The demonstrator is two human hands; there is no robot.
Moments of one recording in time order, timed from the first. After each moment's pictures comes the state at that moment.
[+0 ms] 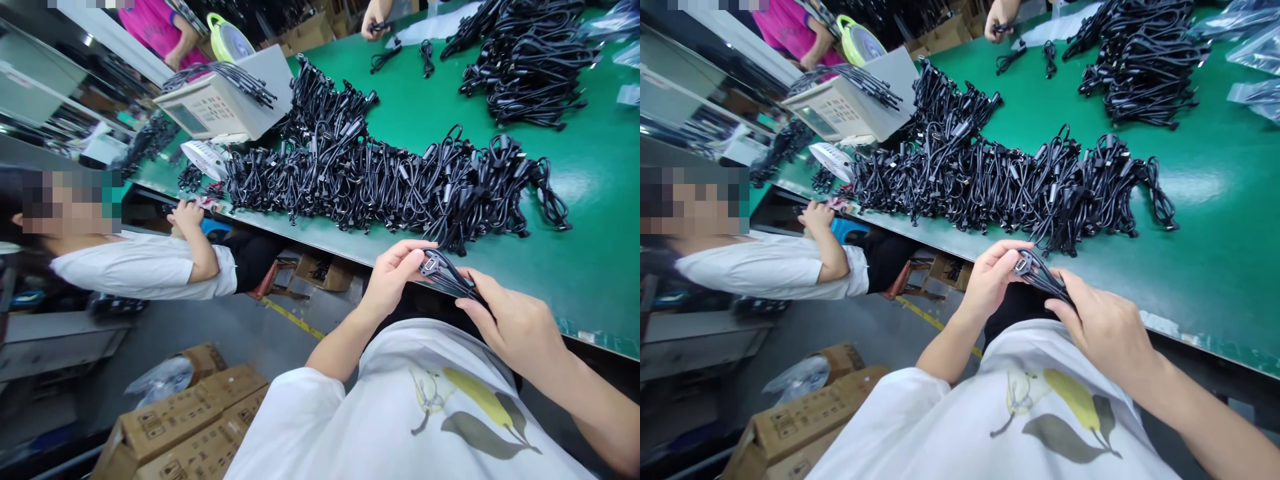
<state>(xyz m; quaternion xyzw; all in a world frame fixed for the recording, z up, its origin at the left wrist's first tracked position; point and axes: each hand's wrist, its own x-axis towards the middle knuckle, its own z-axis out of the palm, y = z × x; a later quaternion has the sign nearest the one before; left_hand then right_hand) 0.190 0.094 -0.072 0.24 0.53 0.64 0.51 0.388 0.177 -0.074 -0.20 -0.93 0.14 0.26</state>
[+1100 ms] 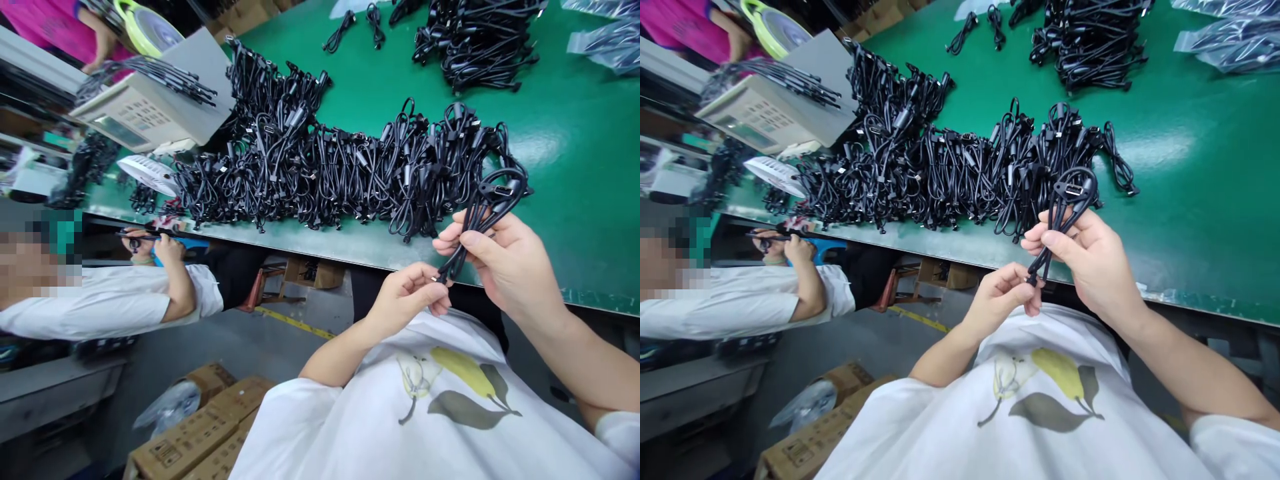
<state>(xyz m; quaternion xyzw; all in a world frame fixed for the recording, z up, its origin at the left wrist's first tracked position) 0.239 0.088 -0.078 0.28 0.52 0.51 0.62 0.371 0.206 -0.059 -0.31 -0.41 0.78 0.36</state>
